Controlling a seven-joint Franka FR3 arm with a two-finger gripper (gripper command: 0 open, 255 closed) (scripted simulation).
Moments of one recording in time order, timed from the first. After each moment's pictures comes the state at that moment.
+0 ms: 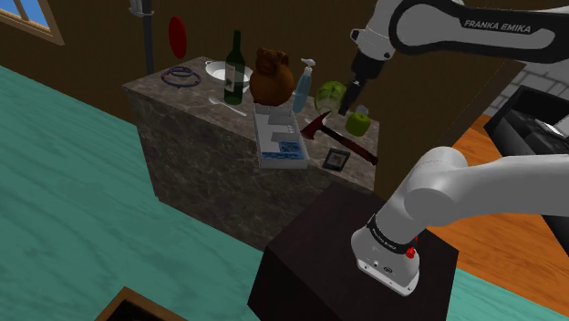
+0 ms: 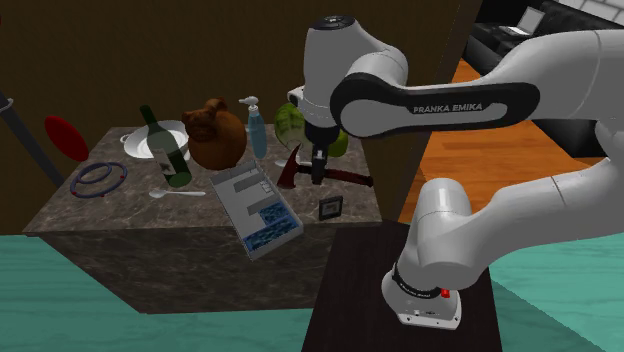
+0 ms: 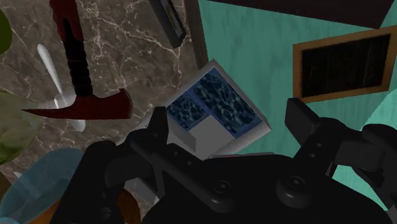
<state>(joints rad) 0.03 -0.89 -0.19 -2.63 -0.20 1.82 -0.27</state>
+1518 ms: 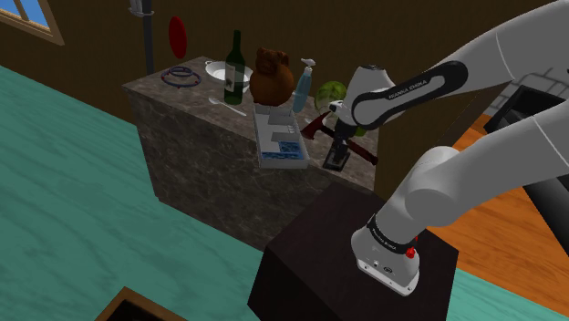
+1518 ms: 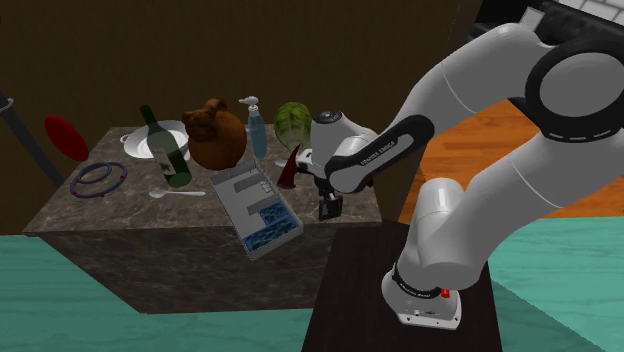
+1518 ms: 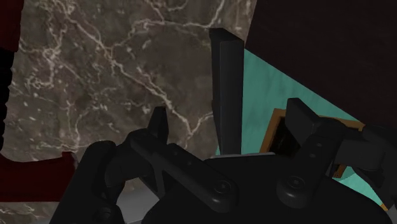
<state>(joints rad) 0.05 -0.45 -0.60 -2.90 -0.44 2.45 -0.74</state>
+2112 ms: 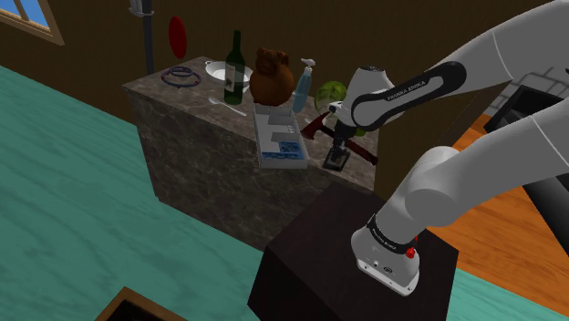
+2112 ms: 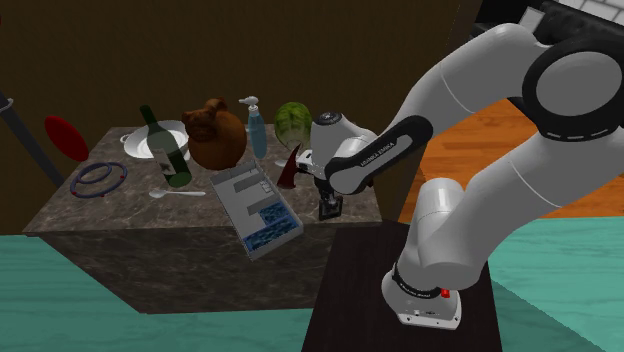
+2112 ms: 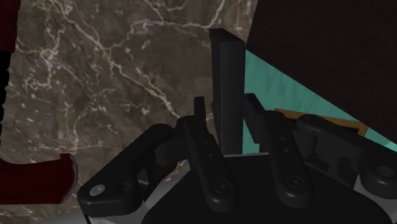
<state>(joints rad) 0.05 -0.44 -0.60 -2.90 -0.44 2.47 -0.74</state>
